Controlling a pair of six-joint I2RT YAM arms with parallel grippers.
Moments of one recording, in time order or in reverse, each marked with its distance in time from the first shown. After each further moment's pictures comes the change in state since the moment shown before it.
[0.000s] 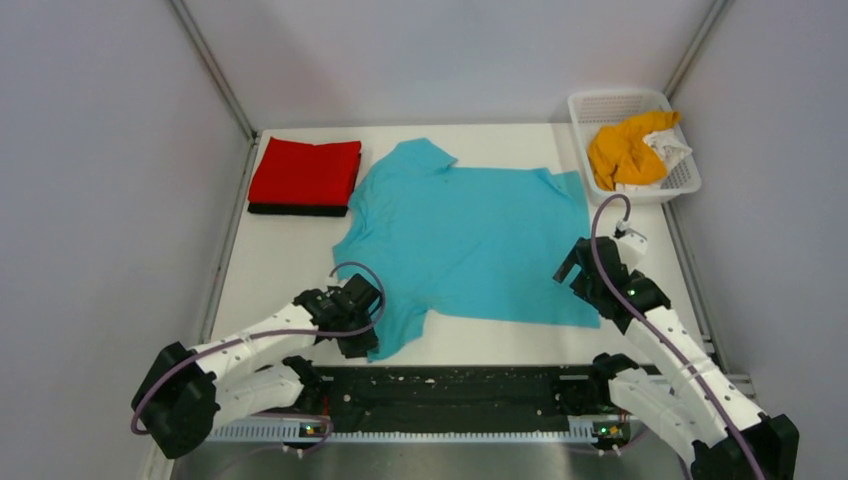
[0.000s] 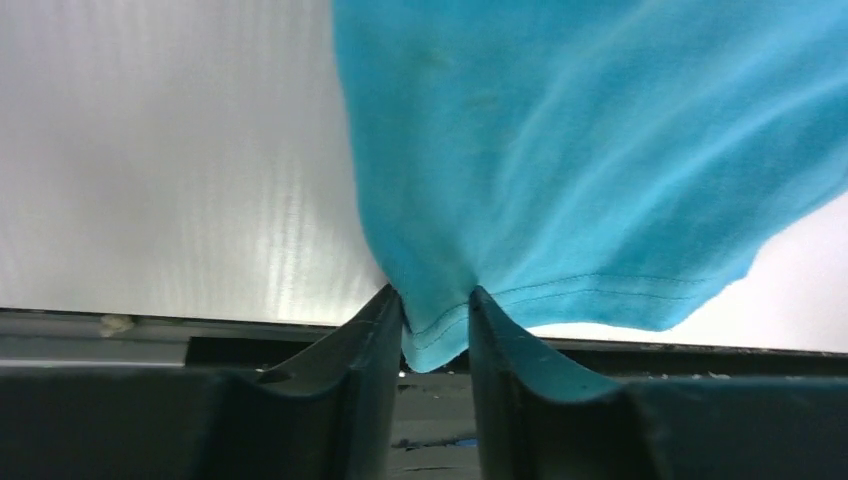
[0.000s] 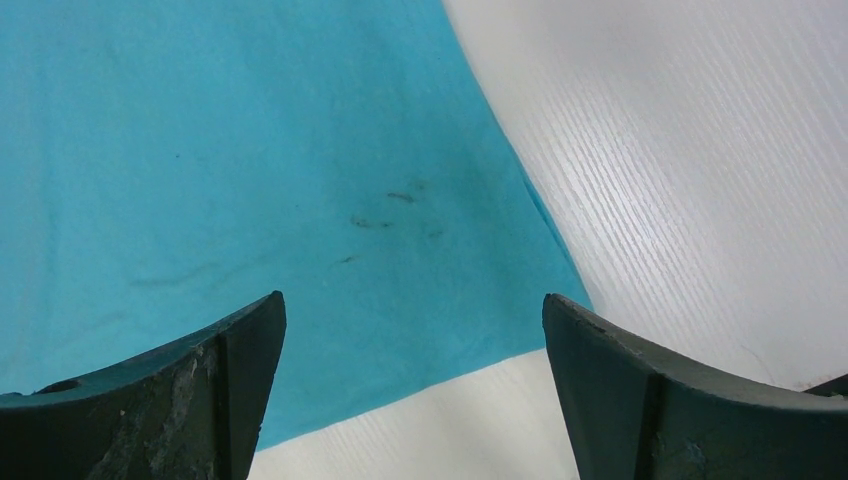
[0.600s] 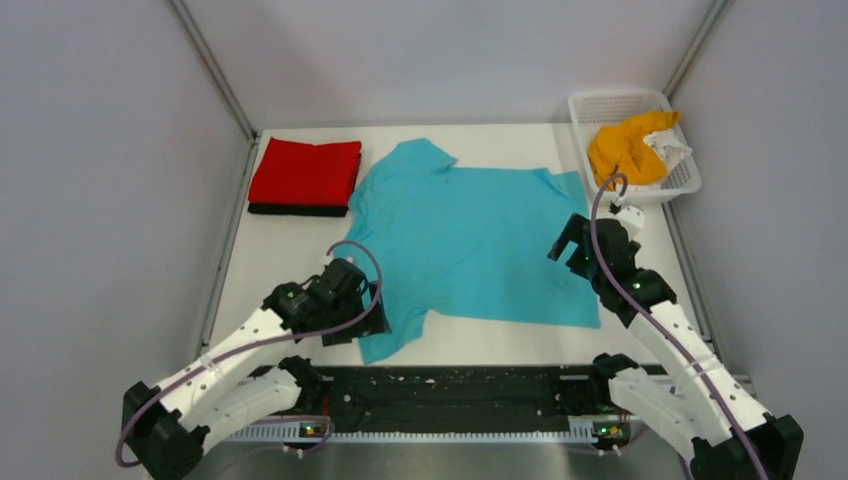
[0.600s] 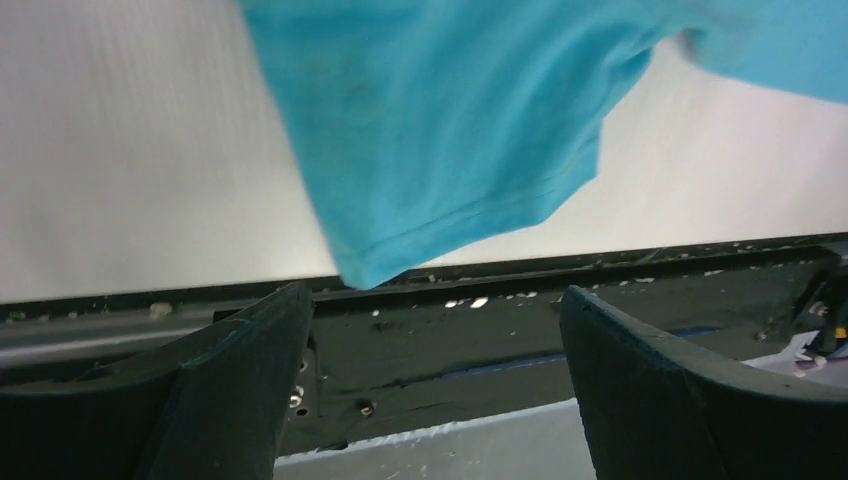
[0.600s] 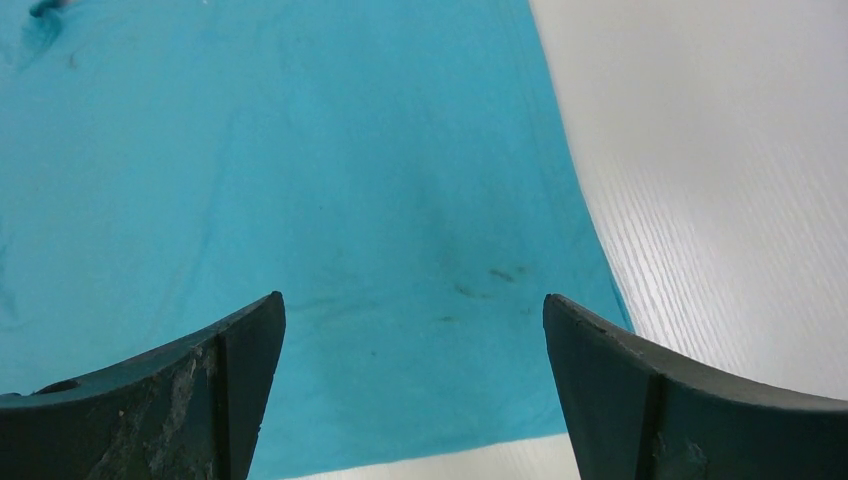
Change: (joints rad) left arm 0.082 -0.100 0.211 -0.099 0.062 0.248; right arm 0.000 0.055 0.113 0.188 -0.048 -0.183
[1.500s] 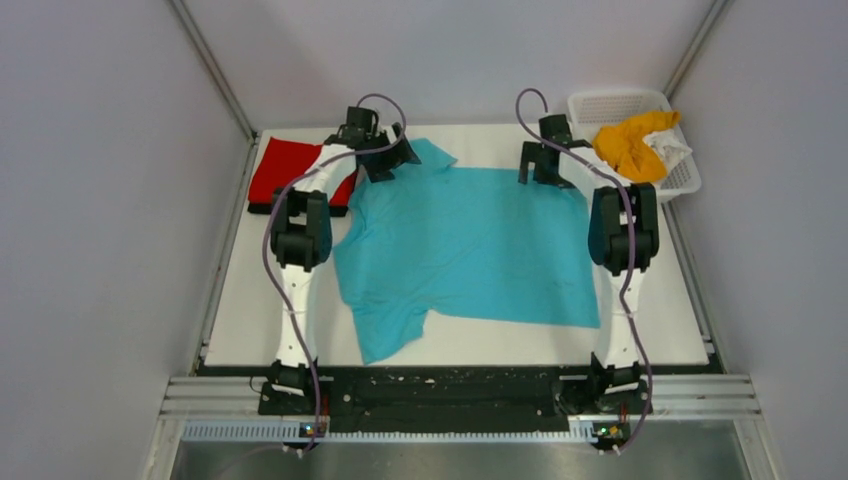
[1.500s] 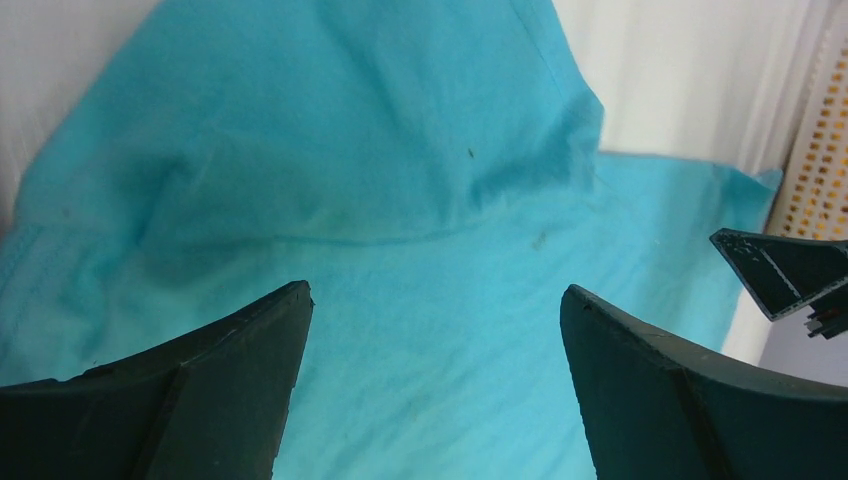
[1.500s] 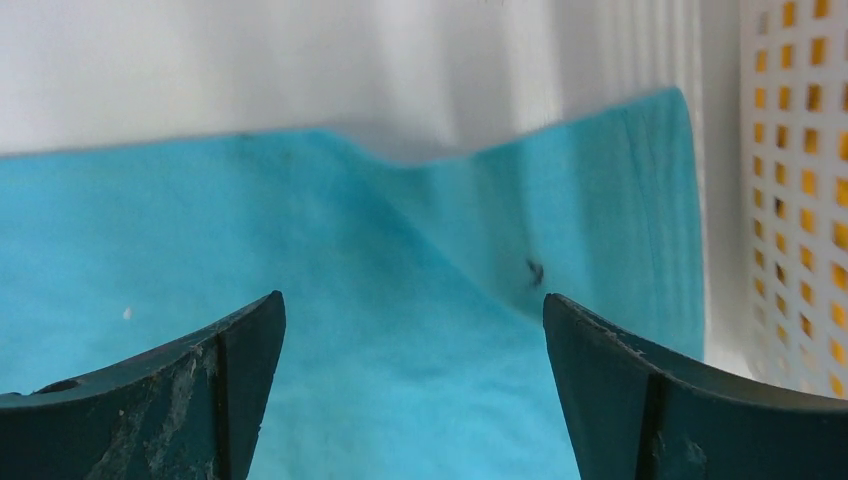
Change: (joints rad) left arm 0.459 1.514 1.408 0.418 0.338 0.220; right arm -0.197 1.414 1.079 0.057 -0.208 -0.382
